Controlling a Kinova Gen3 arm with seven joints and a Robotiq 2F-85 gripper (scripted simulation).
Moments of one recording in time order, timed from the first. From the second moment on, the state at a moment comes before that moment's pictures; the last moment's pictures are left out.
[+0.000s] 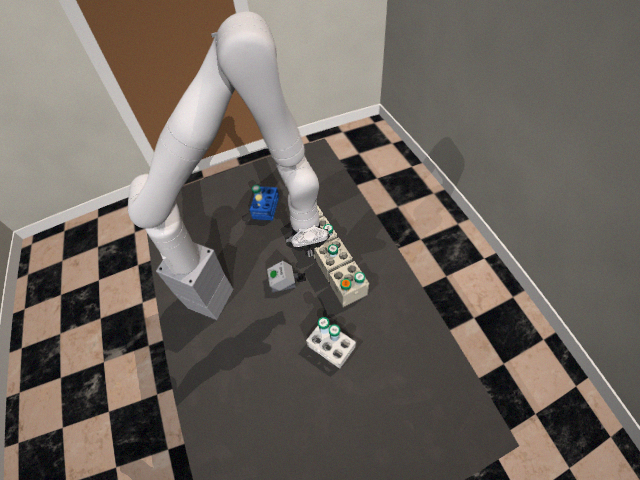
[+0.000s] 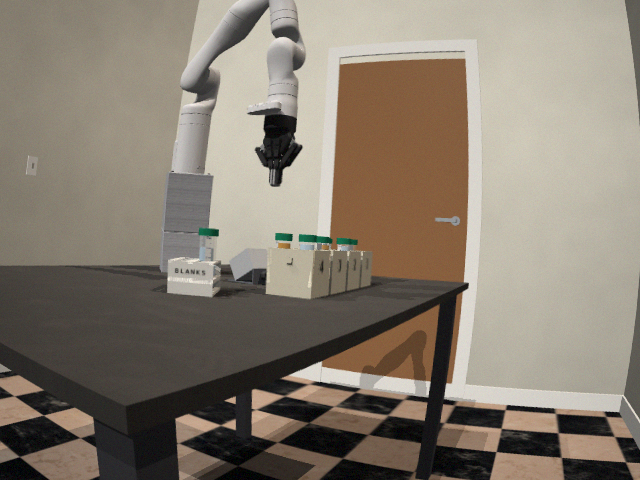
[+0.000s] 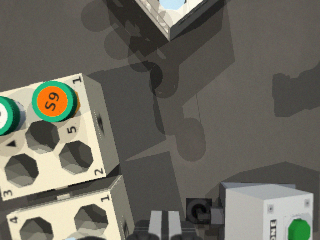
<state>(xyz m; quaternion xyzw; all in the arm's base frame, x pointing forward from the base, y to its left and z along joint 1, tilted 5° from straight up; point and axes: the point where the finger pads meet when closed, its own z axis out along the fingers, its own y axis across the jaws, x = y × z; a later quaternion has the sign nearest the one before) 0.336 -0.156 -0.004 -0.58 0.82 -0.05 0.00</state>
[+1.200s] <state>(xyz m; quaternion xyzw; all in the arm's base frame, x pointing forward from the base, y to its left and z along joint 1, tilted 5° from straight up) 0.256 -0.087 -0.014 -0.58 0.82 -0.05 0.00</state>
